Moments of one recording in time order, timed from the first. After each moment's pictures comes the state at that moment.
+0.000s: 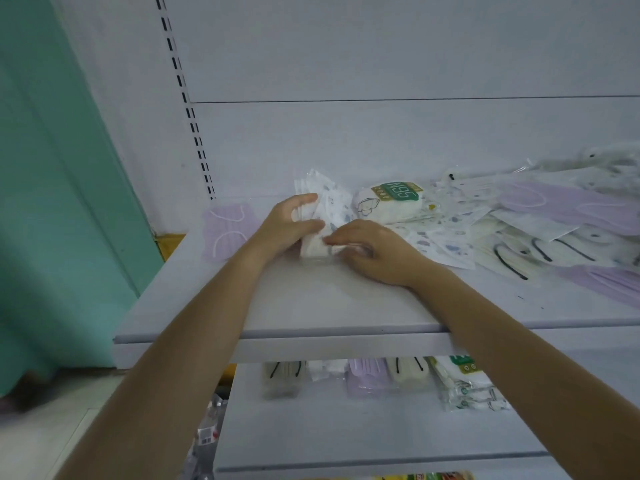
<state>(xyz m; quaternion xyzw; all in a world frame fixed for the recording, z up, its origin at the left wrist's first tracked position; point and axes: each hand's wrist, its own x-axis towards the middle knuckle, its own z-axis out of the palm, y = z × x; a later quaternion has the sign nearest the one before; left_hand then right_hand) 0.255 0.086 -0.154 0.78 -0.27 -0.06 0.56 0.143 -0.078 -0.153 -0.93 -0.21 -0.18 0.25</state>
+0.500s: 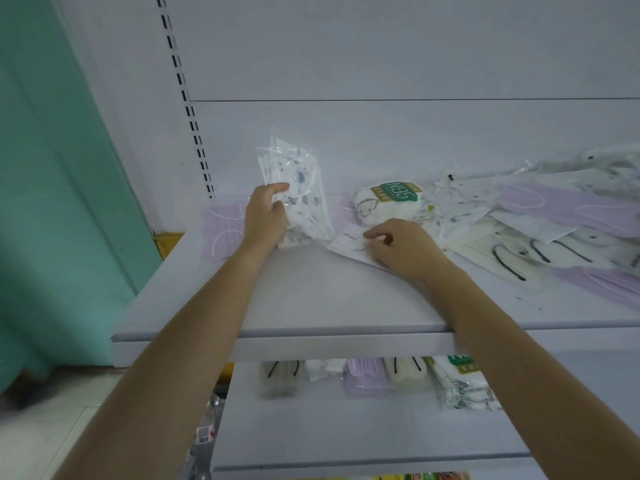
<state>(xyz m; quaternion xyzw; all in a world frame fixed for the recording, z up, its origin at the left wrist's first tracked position) 0.266 0.089 -0.157 0.81 -0.17 0.15 0.54 0.139 -0.096 -0.149 -0.96 0.07 -0.16 0.24</state>
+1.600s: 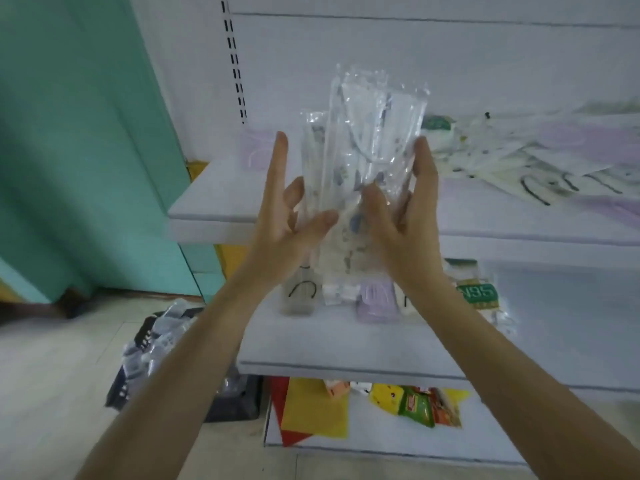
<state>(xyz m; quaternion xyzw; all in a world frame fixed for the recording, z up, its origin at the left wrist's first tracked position) 0.076 0.165 -0.185 0.63 -0.36 0.03 0.69 0.034 0.018 -0.179 -0.78 -0.05 -0.38 0.50</state>
